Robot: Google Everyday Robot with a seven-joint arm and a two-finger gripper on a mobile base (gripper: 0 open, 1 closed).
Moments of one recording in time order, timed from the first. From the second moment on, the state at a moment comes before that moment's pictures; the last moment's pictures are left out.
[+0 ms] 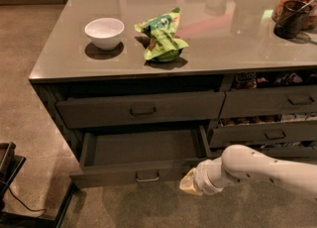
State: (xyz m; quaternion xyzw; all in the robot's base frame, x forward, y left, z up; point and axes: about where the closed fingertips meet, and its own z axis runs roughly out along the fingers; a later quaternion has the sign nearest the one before) arm 0.434 -0.104 0.497 -0.57 0.77 0.18 0.23
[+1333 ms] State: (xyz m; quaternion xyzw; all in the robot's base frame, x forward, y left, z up) arm 0.472 -0.098 0.427 -0.60 0.73 0.15 0.29
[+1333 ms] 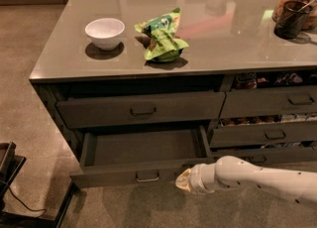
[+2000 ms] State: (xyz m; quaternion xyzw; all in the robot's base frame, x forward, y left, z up) arm 0.473 -0.100 0.422 -0.59 0.73 0.14 0.30
